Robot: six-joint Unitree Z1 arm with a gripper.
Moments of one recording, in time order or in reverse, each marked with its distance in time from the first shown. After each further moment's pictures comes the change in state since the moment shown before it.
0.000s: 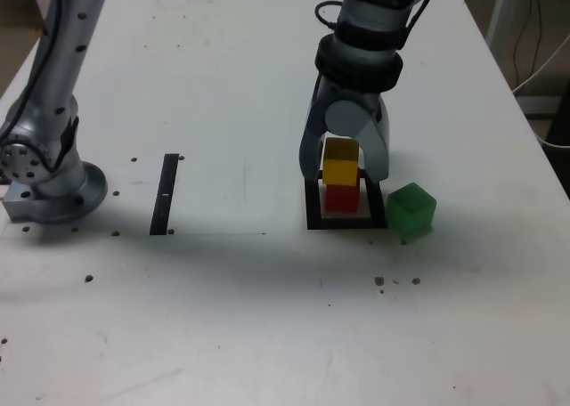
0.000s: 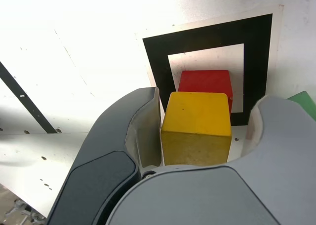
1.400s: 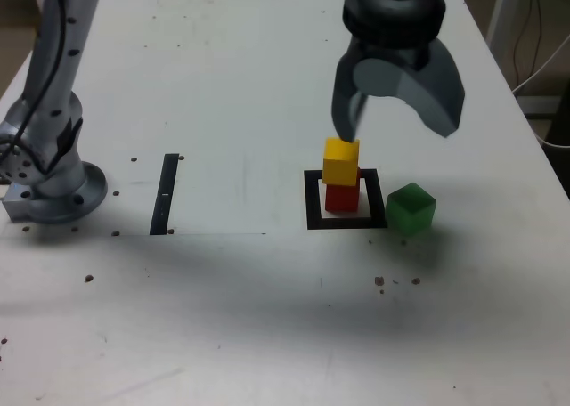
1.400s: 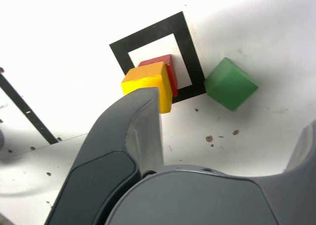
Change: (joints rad) arm -0.132 -0.003 -0.328 0.177 0.148 0.041
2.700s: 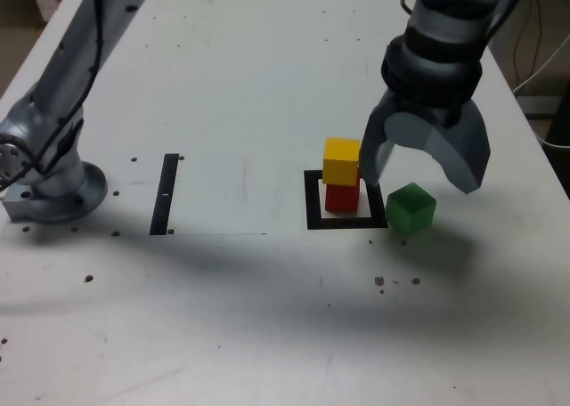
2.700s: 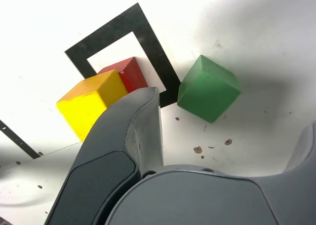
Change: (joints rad) arm -0.026 0.168 -0.081 -0.010 -0.027 0.065
